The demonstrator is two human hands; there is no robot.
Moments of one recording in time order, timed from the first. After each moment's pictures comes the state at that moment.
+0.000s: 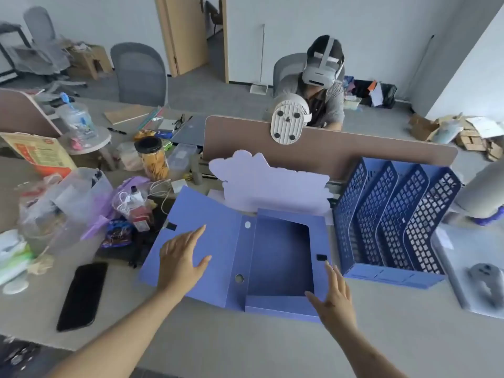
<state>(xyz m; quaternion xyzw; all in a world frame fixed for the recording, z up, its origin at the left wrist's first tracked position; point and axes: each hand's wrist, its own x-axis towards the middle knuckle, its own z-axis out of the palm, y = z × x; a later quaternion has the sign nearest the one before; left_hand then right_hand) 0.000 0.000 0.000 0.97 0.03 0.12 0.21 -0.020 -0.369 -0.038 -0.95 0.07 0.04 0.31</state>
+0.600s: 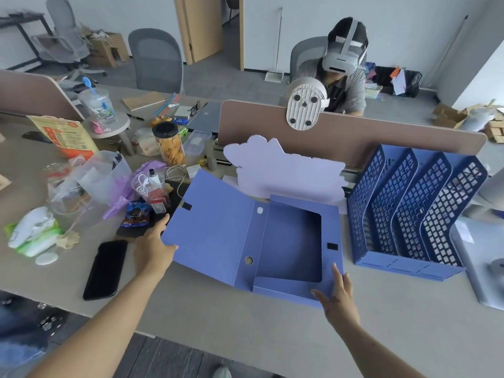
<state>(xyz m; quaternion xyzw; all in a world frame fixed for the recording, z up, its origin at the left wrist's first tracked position) -0.034 0.056 0.027 0.89 0.28 0.07 0.36 -0.040 -0.362 -0.061 -0.92 0.13 0.13 0.36</state>
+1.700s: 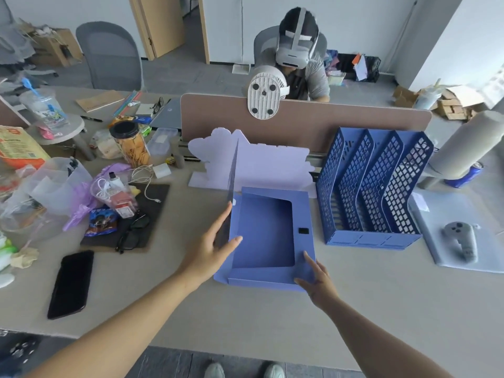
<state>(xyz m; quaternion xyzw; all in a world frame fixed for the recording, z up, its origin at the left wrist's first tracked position) -0.033 -0.091 0.062 0.82 -0.03 -0.06 0.57 -0.039 -0.386 -0.072 -0.85 0.14 0.18 0.47</state>
